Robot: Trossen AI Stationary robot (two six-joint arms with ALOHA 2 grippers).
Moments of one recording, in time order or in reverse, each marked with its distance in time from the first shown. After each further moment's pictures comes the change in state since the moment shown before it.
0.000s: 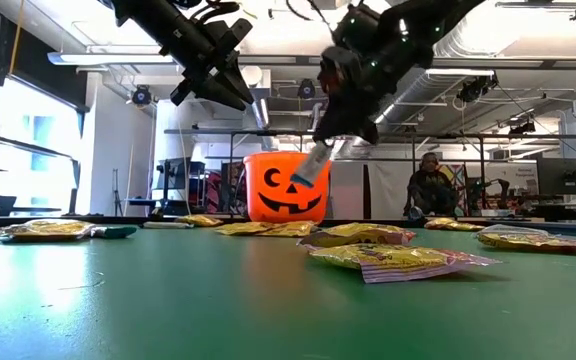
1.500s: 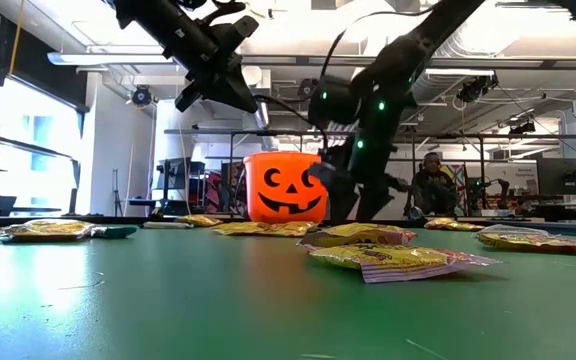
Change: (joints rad) left arm -0.060 0.045 -0.001 0.005 0.045 -0.060; right arm 0.058 0.300 0.000 -0.111 0.470 0.238
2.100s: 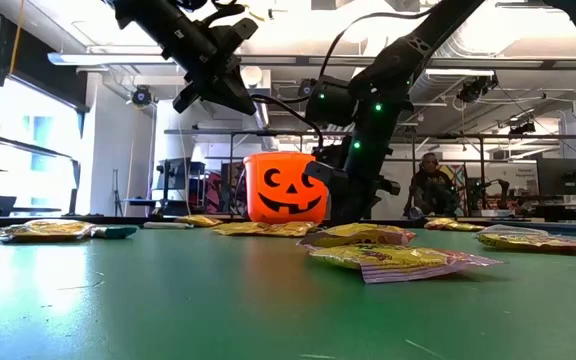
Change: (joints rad) left arm 0.000 0.000 0.000 -0.017 -0.001 -0.009; right arm -0.005 0.049 0.003 0.030 -0.041 -0.076
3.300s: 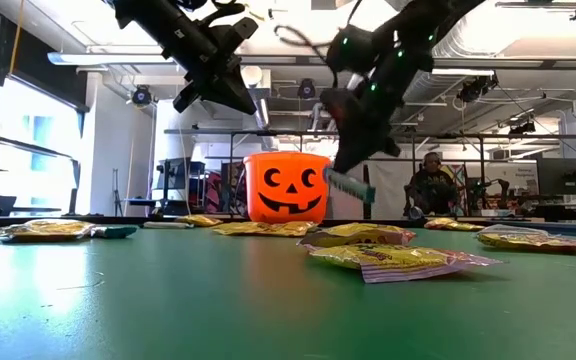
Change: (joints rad) left arm 0.000 0.000 0.000 0.003 -0.004 0.000; right arm -0.022 -0.292 -0.005 -0.064 -0.206 -0.062
